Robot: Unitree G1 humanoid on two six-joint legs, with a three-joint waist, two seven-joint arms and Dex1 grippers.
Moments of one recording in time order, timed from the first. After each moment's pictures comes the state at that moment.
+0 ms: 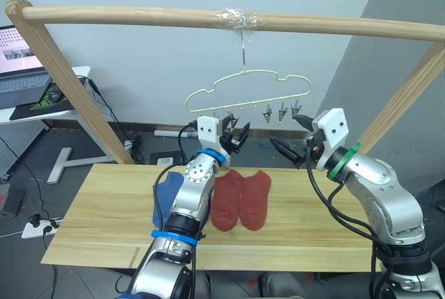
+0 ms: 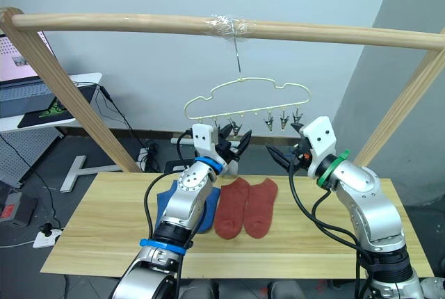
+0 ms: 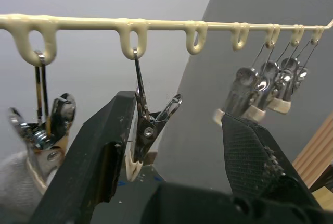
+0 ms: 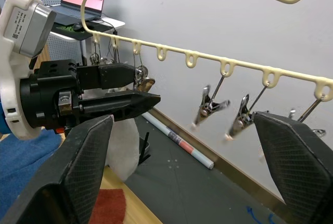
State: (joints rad) left arm -0.49 -0.01 -0.08 0.35 -0.06 -0.05 -0.29; right arm -0.28 -0.43 0.00 -0.44 0.30 0.58 0.52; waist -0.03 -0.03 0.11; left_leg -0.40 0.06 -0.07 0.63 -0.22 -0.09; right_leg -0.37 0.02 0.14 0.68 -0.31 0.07
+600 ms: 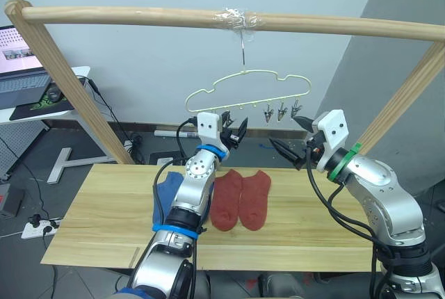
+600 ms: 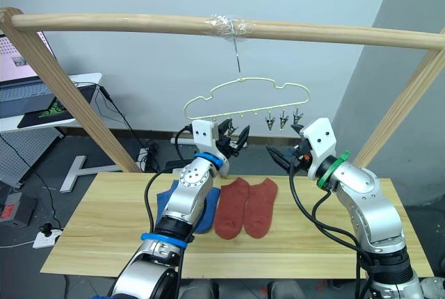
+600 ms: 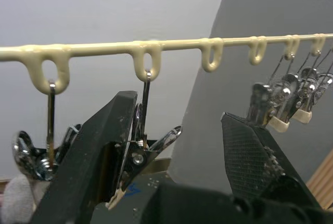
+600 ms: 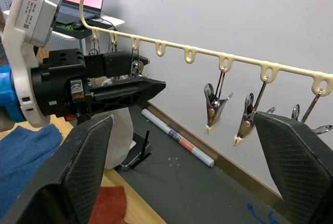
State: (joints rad) left arm -0.54 0.00 -0.07 0.43 -0.02 -0.10 -0.23; right arm -0.27 -0.43 0.00 -0.44 0.30 0.58 0.52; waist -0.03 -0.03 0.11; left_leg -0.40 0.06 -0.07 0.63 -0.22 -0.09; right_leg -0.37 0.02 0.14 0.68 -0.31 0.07
